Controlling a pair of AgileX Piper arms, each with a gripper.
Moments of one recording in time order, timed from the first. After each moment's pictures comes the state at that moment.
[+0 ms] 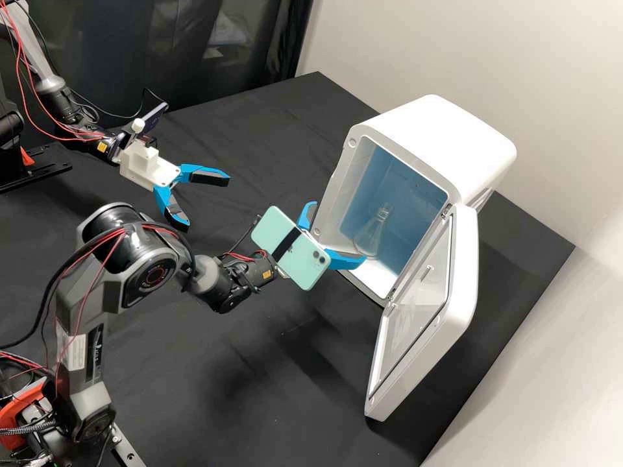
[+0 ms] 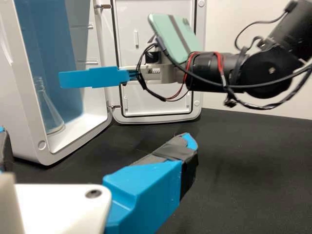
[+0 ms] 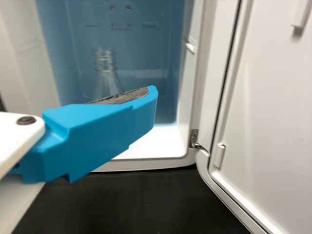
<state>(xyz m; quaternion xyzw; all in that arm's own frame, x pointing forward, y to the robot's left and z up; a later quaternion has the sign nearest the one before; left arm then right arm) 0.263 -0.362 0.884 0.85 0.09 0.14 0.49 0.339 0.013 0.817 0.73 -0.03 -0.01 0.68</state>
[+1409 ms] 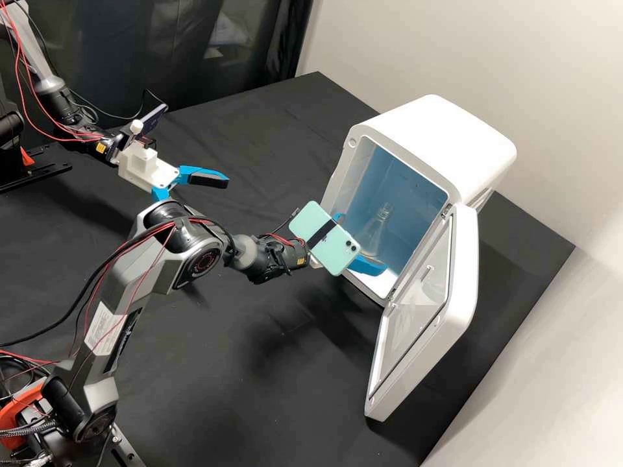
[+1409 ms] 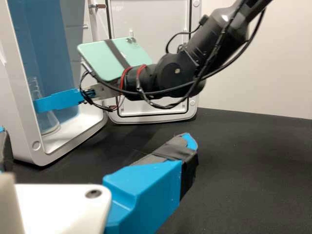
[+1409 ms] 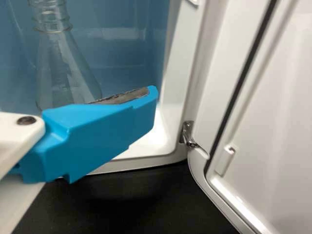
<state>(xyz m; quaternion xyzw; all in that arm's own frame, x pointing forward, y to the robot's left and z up) 0.265 -0.364 0.881 0.85 0.08 0.14 0.49 0.434 0.003 0.798 0.71 -0.09 -0.10 0.69</state>
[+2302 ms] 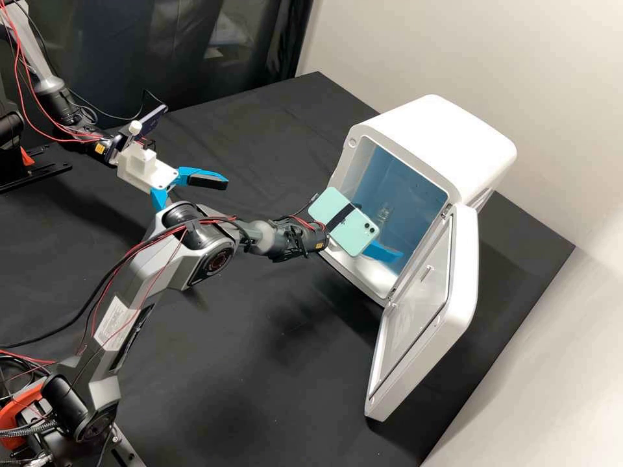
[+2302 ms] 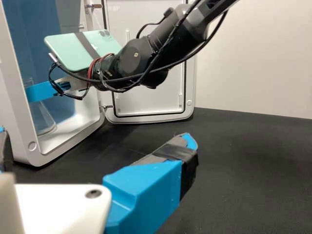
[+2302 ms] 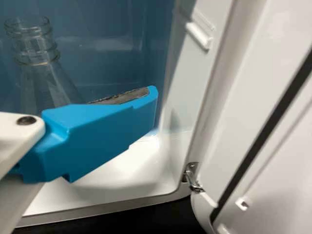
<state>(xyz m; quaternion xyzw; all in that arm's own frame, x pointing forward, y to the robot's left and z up) 0.266 -0.366 0.879 0.86 0.08 0.13 0.49 0.483 0.014 0.807 0.71 -0.10 -0.11 0.68</state>
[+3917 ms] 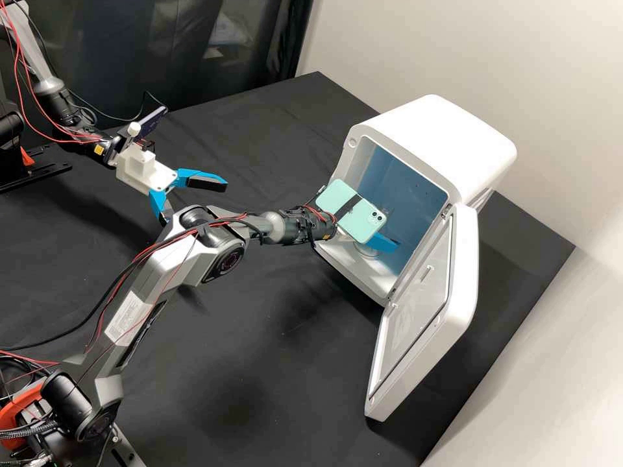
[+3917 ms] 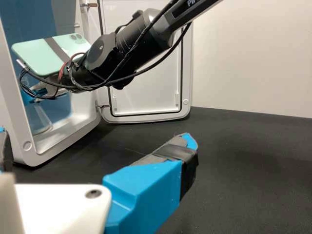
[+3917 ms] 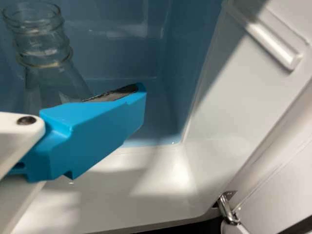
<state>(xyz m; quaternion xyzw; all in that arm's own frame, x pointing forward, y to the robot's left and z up) 0.267 -0.368 0.877 0.86 0.08 0.13 0.49 0.521 0.022 0.796 0.70 -0.09 -0.14 0.69</state>
